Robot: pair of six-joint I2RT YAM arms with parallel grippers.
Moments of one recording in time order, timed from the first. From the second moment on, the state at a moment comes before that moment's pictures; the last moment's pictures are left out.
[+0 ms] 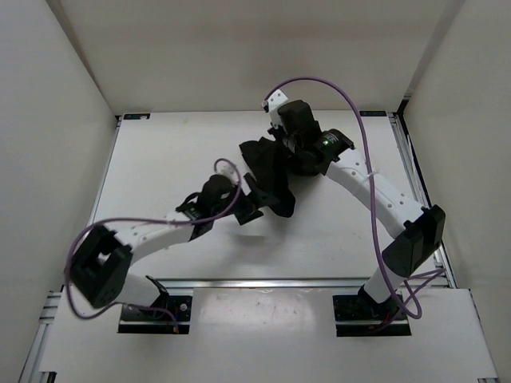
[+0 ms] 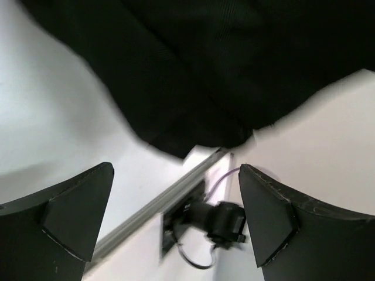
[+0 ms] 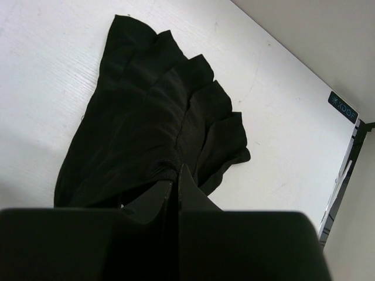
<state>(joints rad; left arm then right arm) -0.71 1.32 0.67 0.24 0.20 -1.22 0.72 1.65 1.70 -0.66 0.34 -0.19</state>
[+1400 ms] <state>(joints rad) -0.65 1.51 1.26 -0.24 -0.01 -0.75 0.67 1.38 1.45 -0.72 0.25 -0.21</state>
